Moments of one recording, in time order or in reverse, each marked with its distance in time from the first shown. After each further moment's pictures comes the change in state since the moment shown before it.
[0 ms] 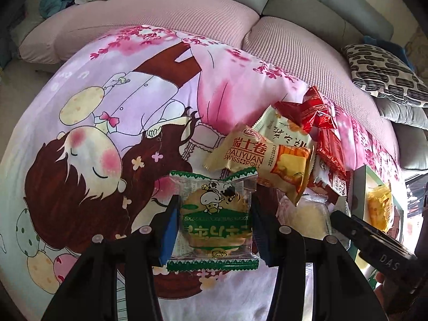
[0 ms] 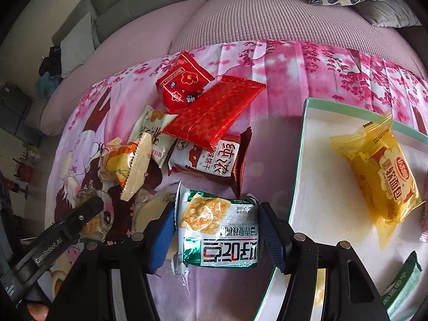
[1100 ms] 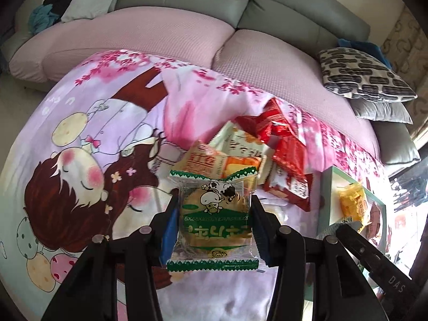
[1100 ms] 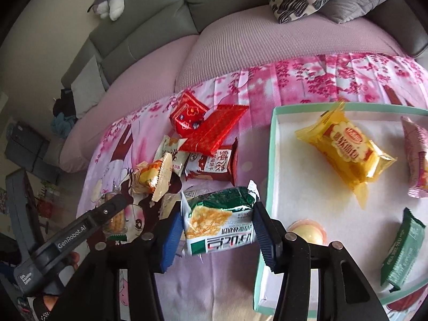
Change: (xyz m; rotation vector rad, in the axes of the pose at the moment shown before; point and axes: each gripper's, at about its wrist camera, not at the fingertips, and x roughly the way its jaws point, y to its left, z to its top) left arm -0.045 -0.018 -0.010 0.068 -0.070 -0.077; right arm -0.067 -0.023 -0.035 0.134 -0.185 0.095
